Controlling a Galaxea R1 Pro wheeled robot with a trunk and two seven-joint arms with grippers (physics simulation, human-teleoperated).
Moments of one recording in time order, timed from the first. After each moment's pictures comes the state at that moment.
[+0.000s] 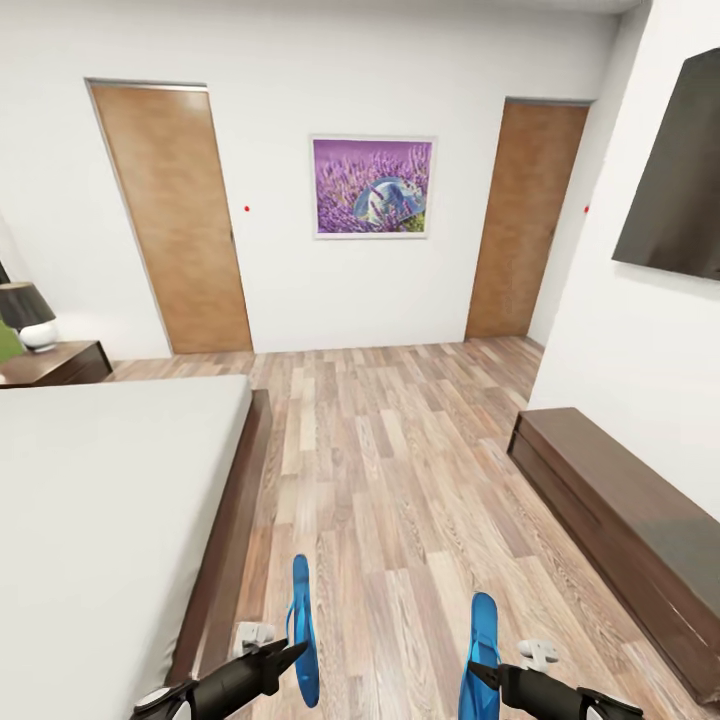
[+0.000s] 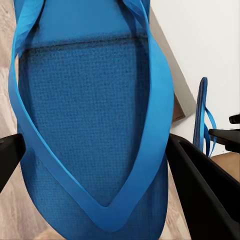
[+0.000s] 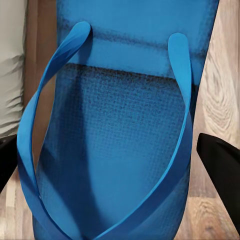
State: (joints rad) left arm -0.33 0.08 -0.05 -0.53 0.36 0.09 -0.88; right arm -0.45 -0.23 0.19 -0.22 -0.48 0.08 0.70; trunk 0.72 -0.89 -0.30
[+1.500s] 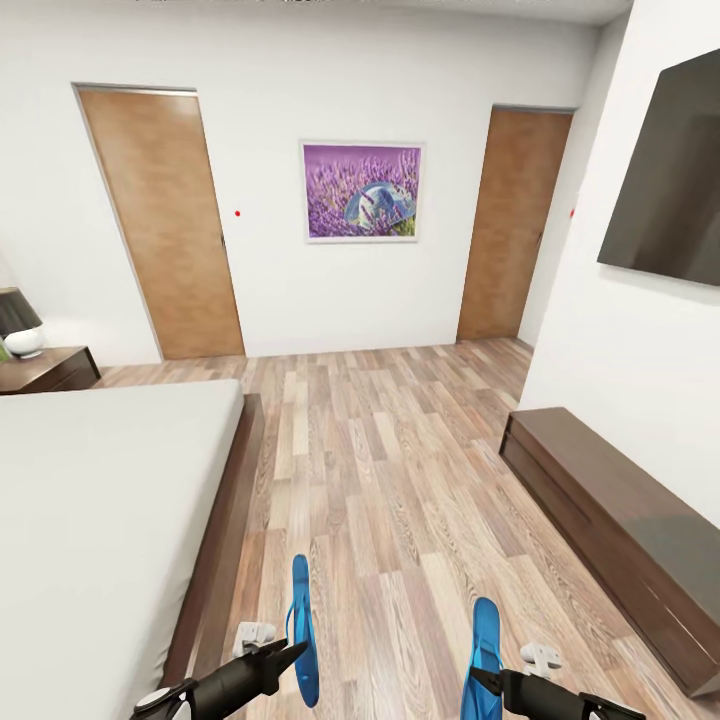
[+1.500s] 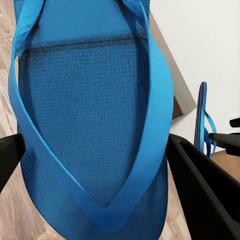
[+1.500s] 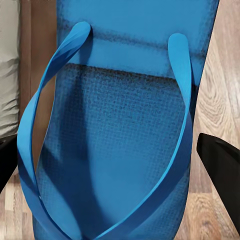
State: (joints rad) left arm -0.33 0.08 -0.05 -0.53 0.36 0.09 -0.87; right arm -0.46 -0.23 0.19 -0.20 -0.48 0.08 0.70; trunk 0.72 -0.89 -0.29
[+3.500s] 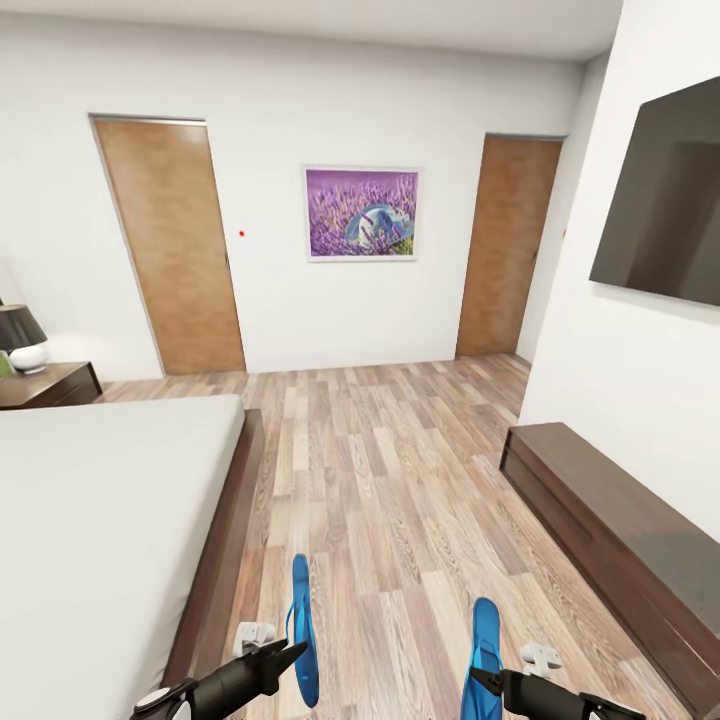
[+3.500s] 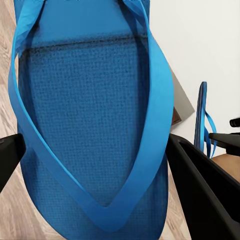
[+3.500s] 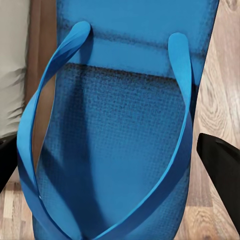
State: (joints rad) left arm -0.33 0.08 -0.05 -0.53 0.36 0.09 -0.87; right arm -0.46 -0.23 0.19 -0.20 -0.48 0.08 0.70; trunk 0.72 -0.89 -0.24
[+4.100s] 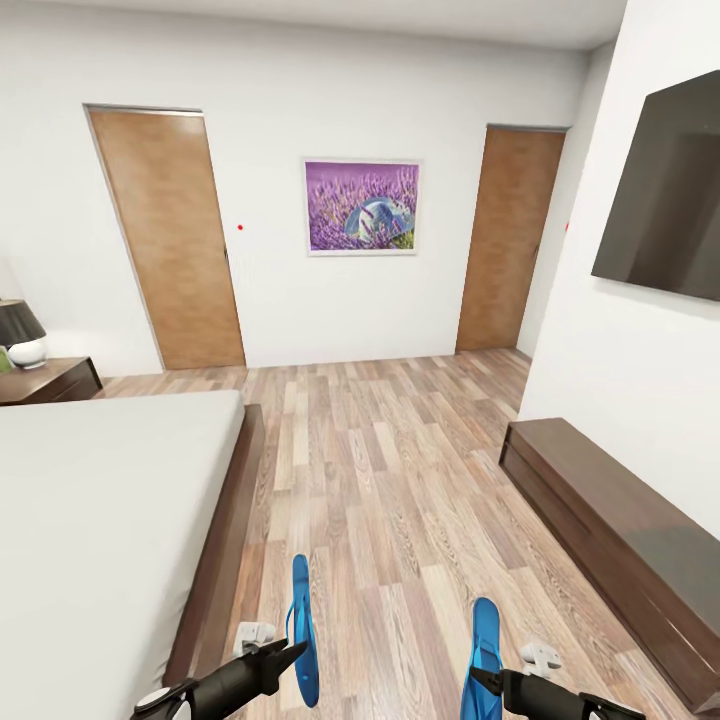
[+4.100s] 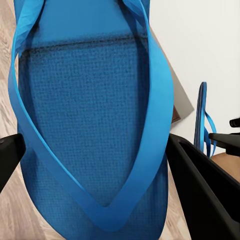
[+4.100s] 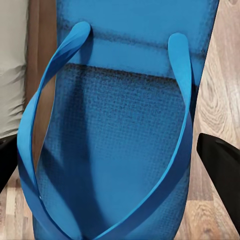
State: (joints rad) left arm -0.33 0.08 -0.05 -0.53 0.36 0.09 -0.87; right arm -0.46 -0.23 0.19 -0.20 -0.48 0.08 0.70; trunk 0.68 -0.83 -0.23
